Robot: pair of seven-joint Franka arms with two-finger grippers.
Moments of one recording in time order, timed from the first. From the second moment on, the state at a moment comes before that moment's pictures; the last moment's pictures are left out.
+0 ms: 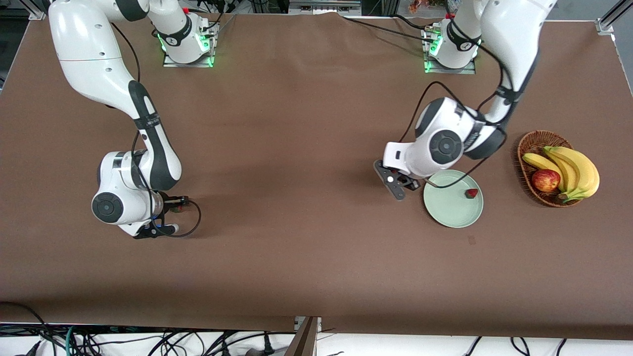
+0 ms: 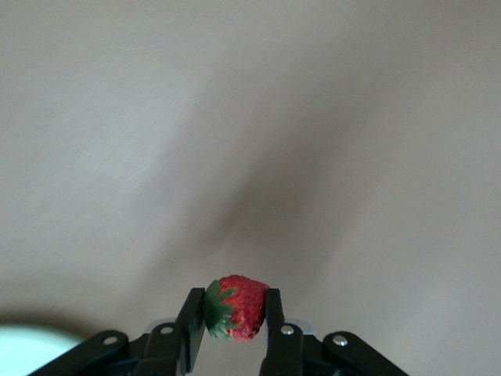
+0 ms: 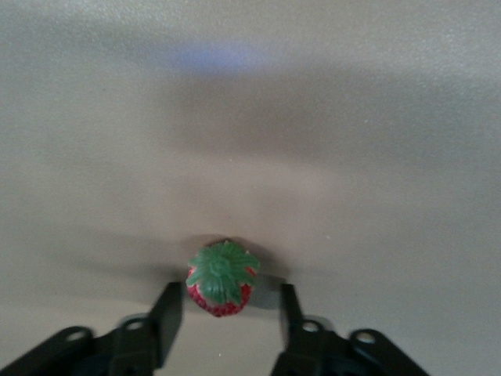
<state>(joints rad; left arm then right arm) -0.11 0.48 -0.31 -1.79 0.00 2.08 0.58 0.18 0.78 -0.11 -1.54 0.07 2.06 -0.10</state>
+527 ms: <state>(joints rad) 0.10 0.55 -0.30 -1.72 0.00 1.99 1.08 0.21 0.75 -0.05 -1.52 0.07 2.08 -0.07</state>
